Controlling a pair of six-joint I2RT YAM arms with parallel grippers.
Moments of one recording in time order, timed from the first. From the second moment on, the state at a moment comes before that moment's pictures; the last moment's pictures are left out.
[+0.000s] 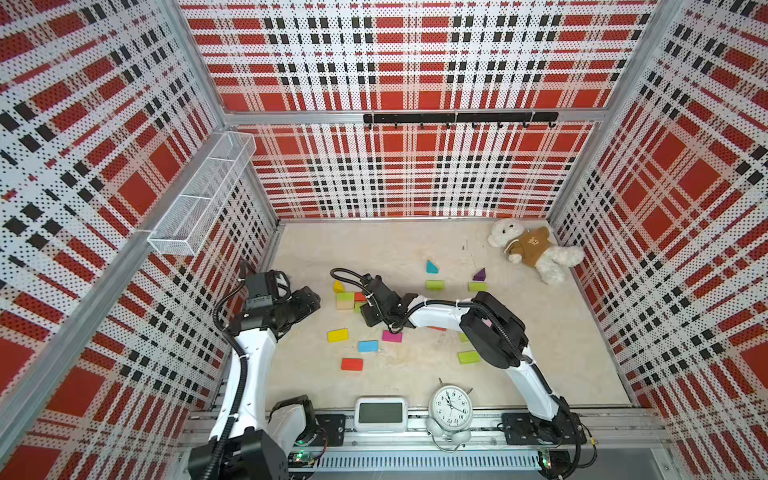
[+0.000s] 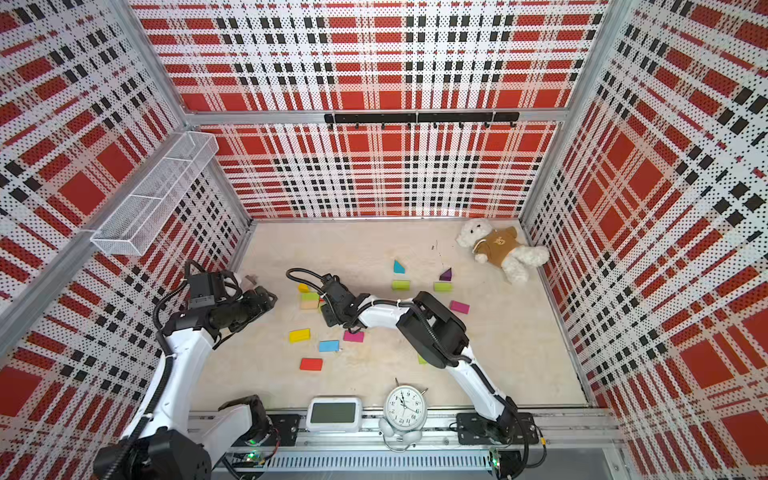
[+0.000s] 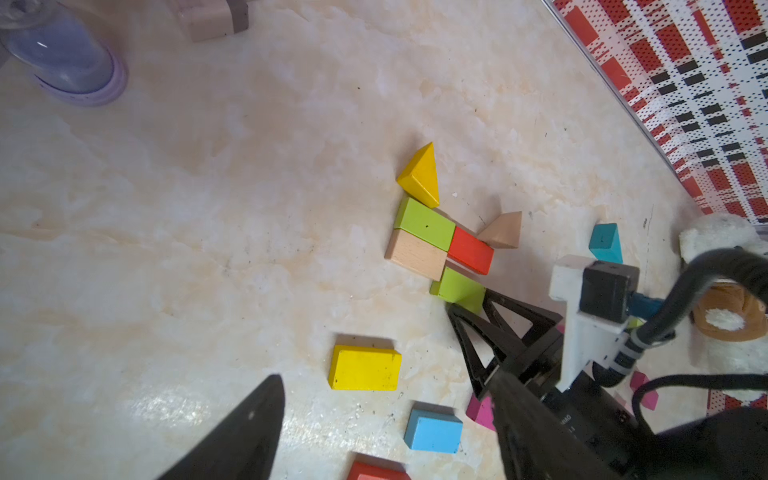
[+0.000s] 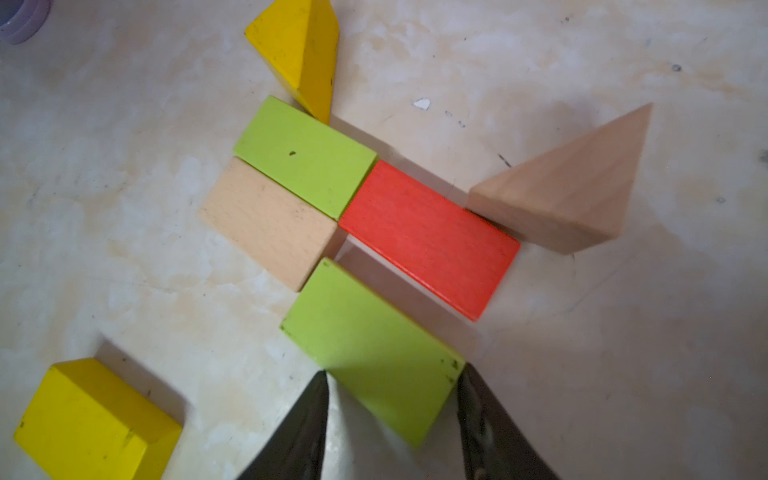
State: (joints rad) left arm 0.25 1.02 0.84 -0.75 0.32 -0.37; right arm 0.99 2.27 1.60 -0.16 0.12 0.38
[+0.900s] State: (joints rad) left arm 0.25 1.03 0.84 -0.75 0.34 -0.37; right arm 0.99 2.29 1.63 -0.18 0.15 0.39
